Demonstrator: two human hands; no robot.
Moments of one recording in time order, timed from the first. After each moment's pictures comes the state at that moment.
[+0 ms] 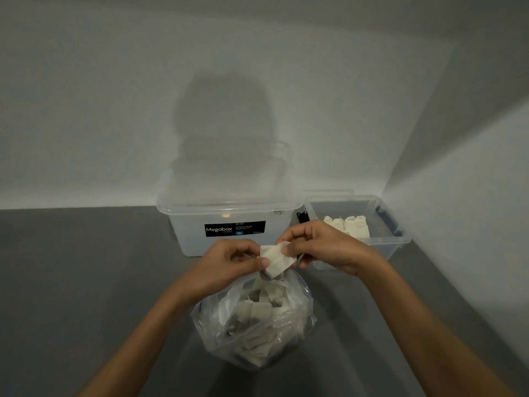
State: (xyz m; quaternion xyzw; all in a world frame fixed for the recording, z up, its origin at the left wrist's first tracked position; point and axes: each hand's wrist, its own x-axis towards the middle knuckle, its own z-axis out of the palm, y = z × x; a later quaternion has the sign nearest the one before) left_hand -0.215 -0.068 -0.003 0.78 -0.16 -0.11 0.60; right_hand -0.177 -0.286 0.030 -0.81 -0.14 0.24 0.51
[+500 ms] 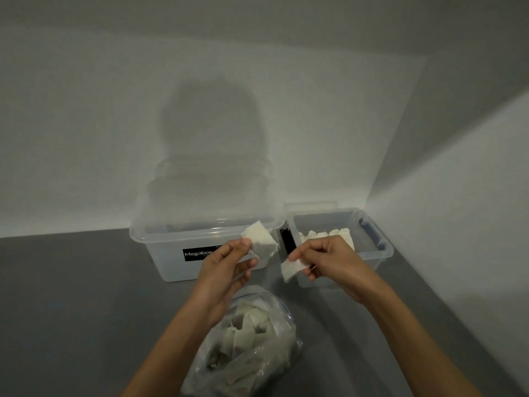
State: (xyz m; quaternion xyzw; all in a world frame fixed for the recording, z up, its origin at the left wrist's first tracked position) left_hand -0.187 -0.122 0.001 0.52 0.12 -0.09 0.84; right_hand -0.180 -0.322 0.030 -0.82 0.01 0.09 0.56
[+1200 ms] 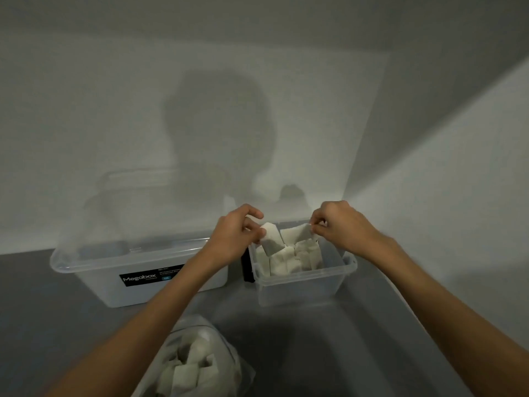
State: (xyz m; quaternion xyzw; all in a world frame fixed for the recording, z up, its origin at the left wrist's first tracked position) left_hand -0.078 -0.226 0.032 0.87 -0.12 -0.01 0.49; right_hand -0.083 -0.452 0.059 -0.98 -0.12 -0.07 0.11
